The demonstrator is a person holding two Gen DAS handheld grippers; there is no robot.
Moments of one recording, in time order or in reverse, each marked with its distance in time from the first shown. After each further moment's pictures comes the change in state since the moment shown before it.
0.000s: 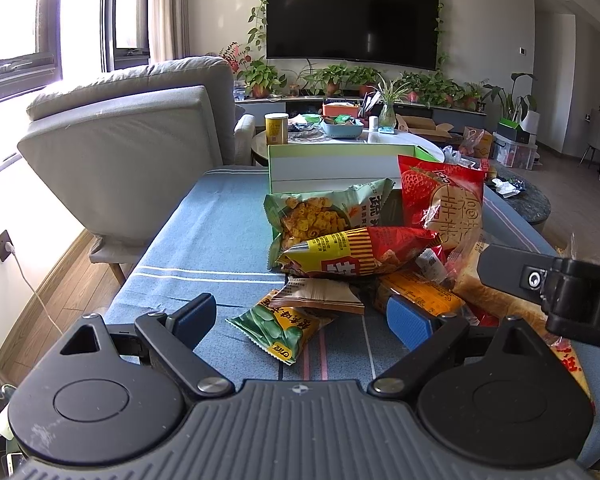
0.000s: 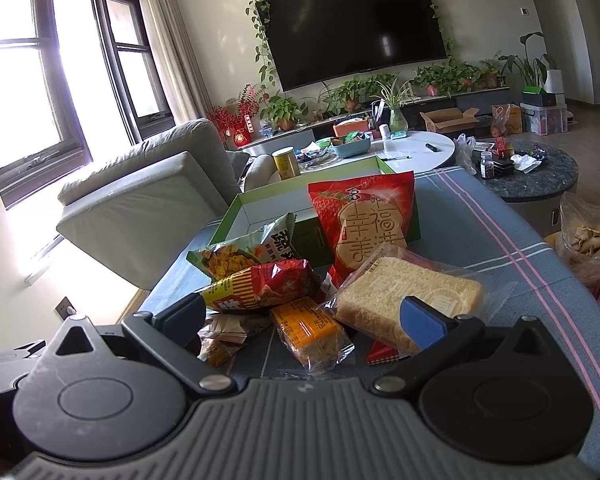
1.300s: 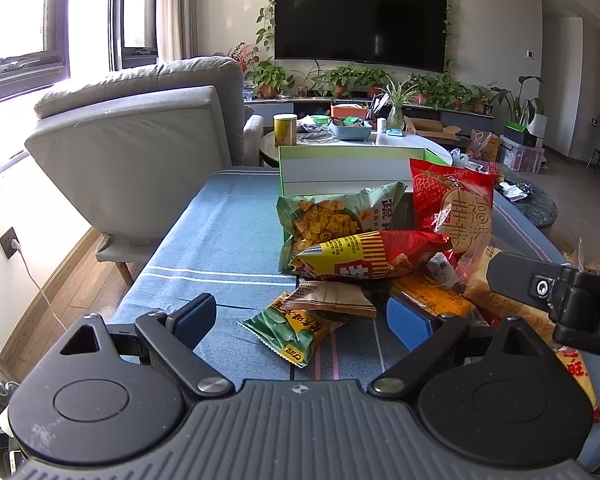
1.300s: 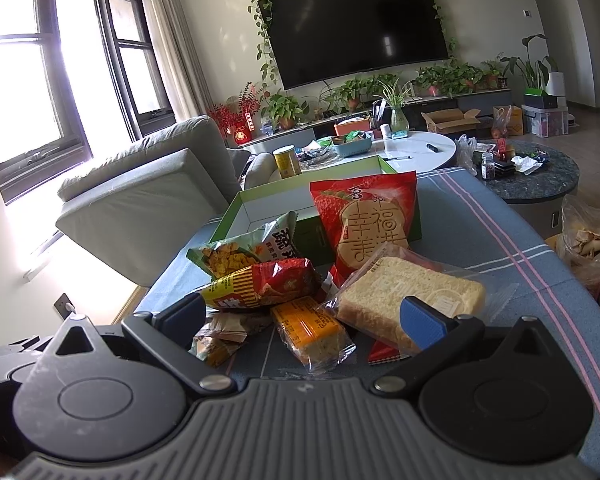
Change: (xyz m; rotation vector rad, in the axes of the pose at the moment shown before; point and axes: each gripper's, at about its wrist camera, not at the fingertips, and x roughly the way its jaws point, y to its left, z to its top) left arm 0.002 0.007 0.003 -0.013 0.001 0.018; right arm 0.001 0.003 -0.001 -0.014 0.004 0.001
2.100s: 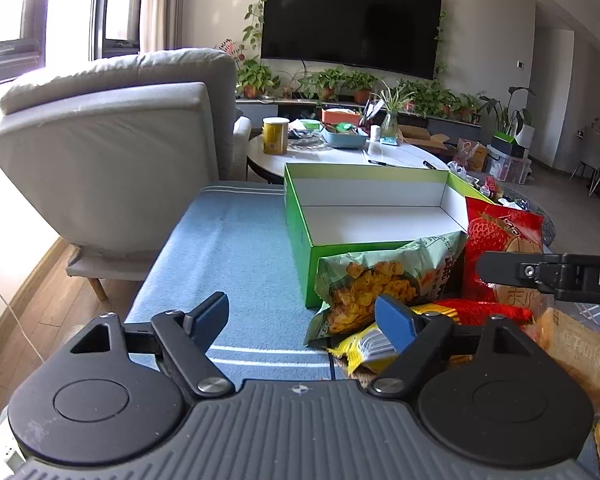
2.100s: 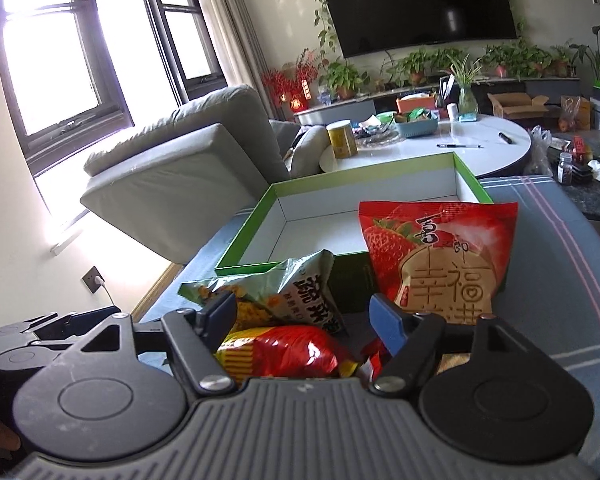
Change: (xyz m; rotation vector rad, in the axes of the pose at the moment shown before) left arm 0.098 0.047 0.047 -0.021 0.002 -0.093; right arm 0.112 -0.011 0.056 -0.068 0.116 0.192
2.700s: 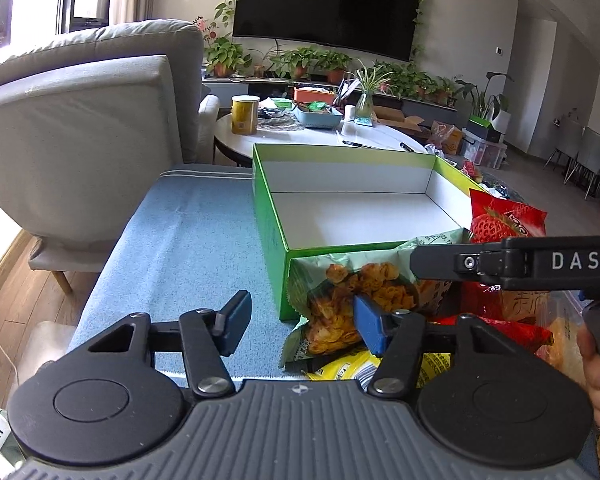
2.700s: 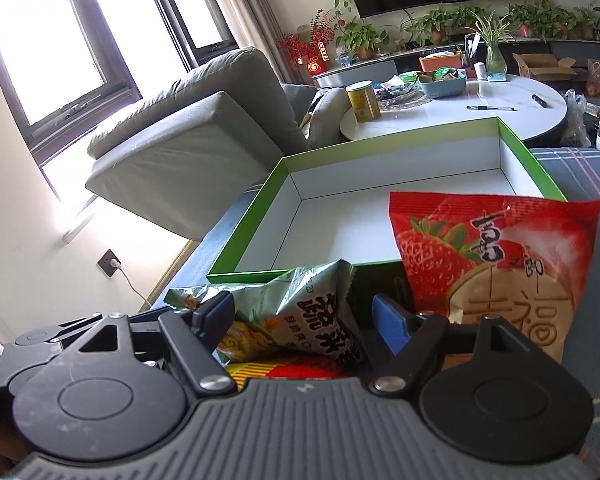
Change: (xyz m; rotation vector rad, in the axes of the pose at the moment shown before) left arm 0.048 0.002 0.010 0.004 0.061 -0.096; right arm 0.048 -0.005 0.018 0.026 0.124 0.068
